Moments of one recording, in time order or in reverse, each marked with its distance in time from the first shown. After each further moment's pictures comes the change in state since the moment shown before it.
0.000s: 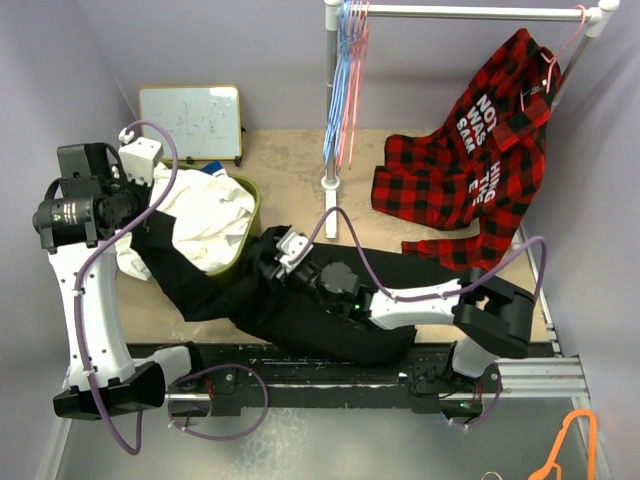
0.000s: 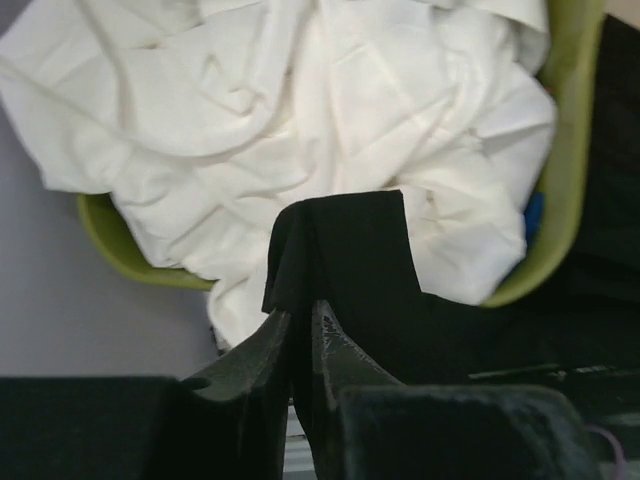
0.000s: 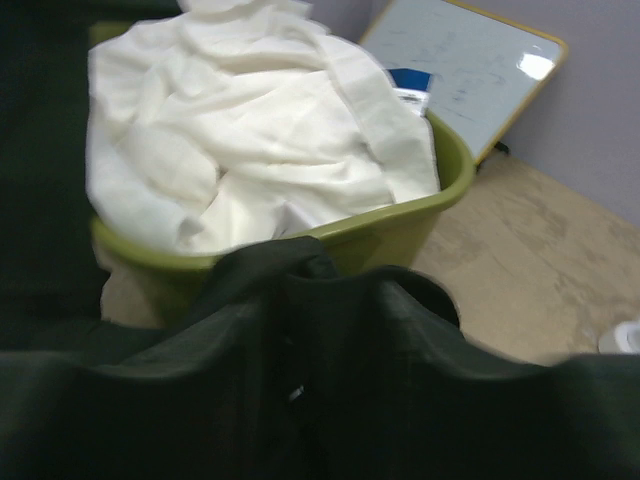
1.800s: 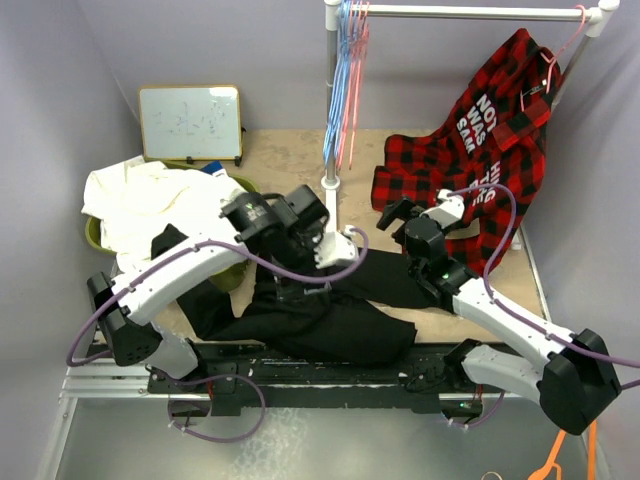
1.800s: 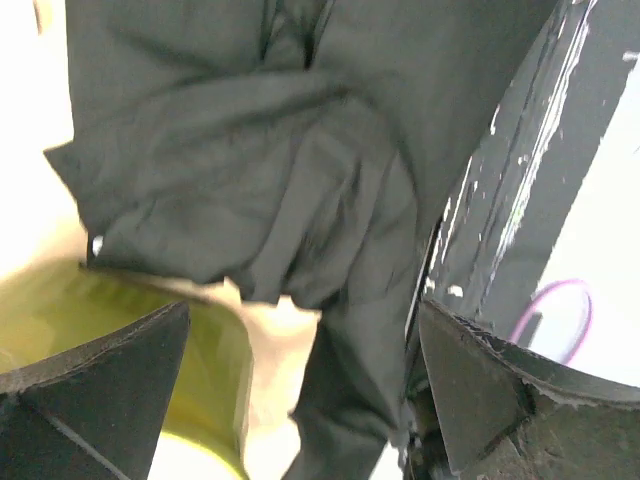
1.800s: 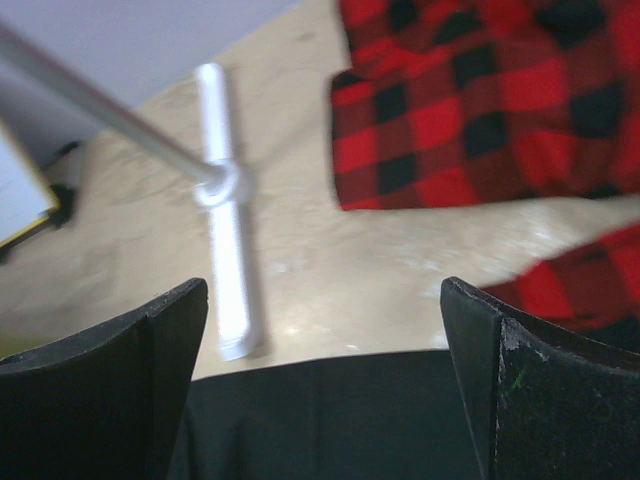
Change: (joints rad) left arm -1.089 0.335 -0.029 -0.065 0.095 0.064; right arm -0.600 -0.540 -0.182 -0.727 0.291 0.789
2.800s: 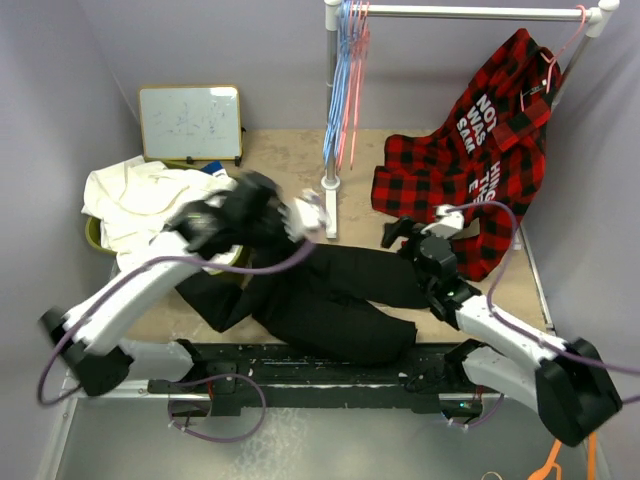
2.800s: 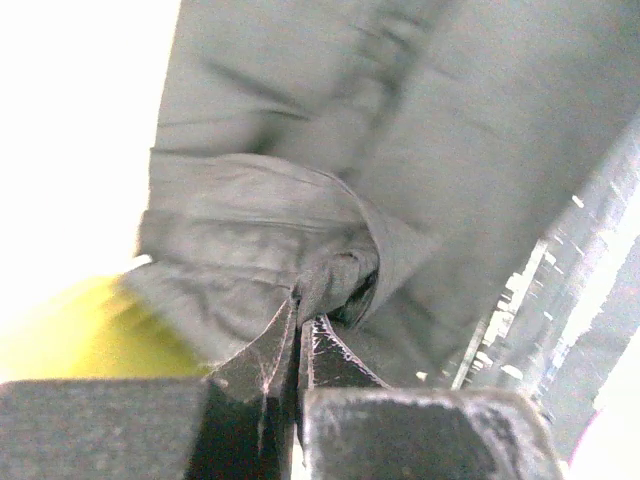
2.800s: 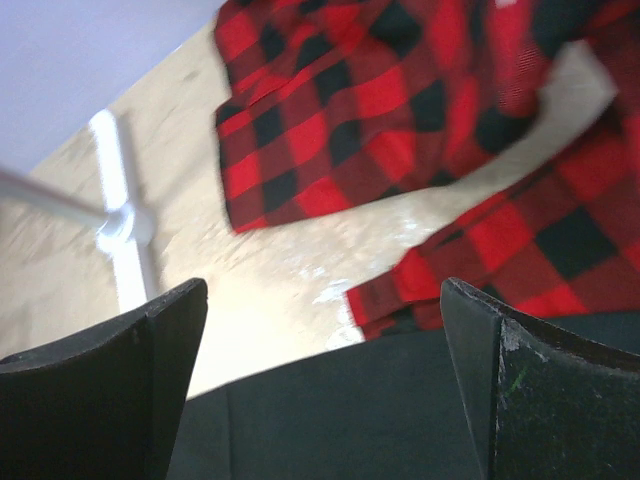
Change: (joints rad) left arm 0.020 -0.135 -0.281 0.366 -0.074 -0.024; right arm -0.087 -0.118 -0.195 0.051 -0.028 -0.048
